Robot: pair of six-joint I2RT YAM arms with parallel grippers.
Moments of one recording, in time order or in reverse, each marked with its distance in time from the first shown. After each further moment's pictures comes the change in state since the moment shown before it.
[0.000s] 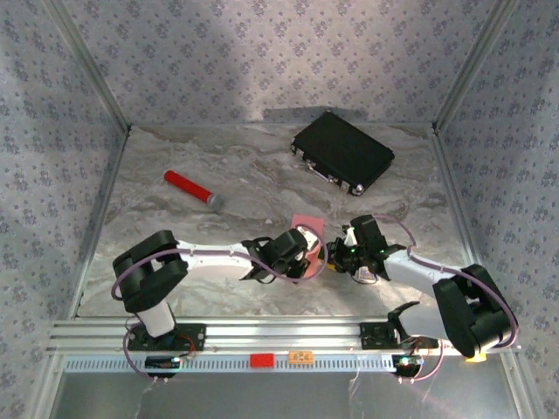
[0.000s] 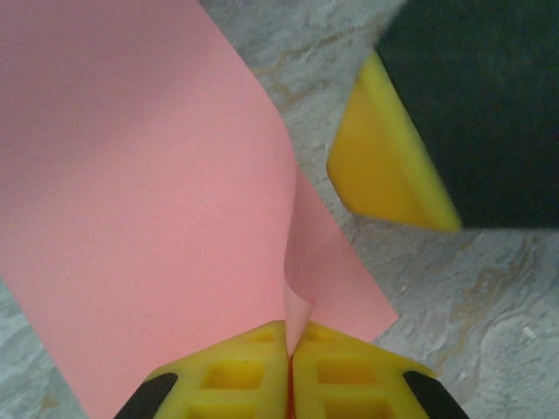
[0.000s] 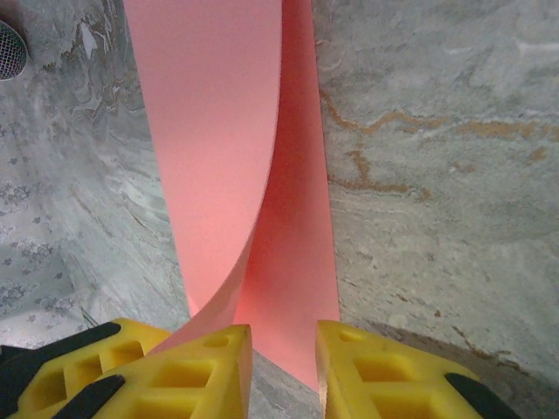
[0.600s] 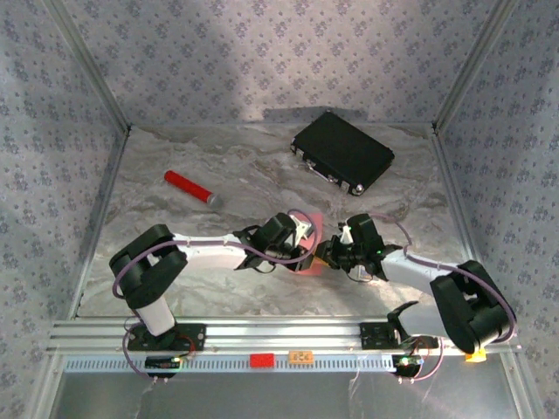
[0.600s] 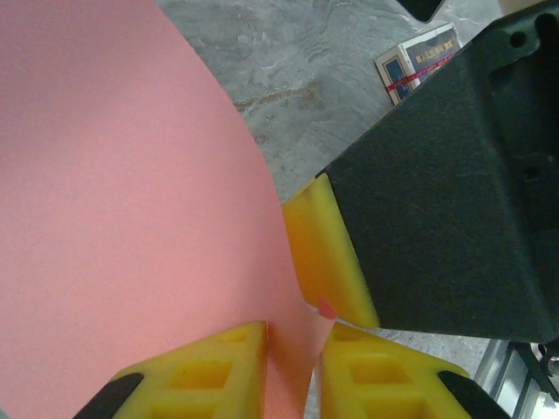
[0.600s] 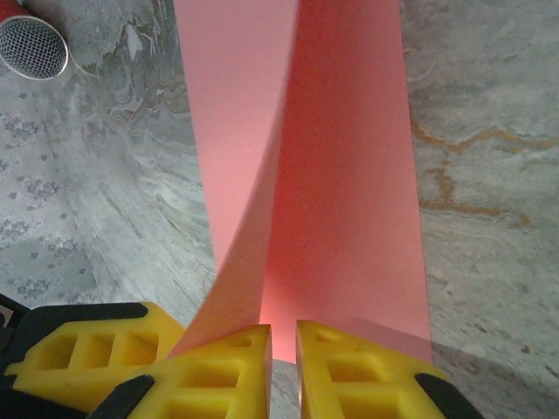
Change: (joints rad) left arm 0.117 0.002 -0.024 0.130 0.299 -0.127; right arm 0.034 0.028 0.000 0.111 -0.001 0.053
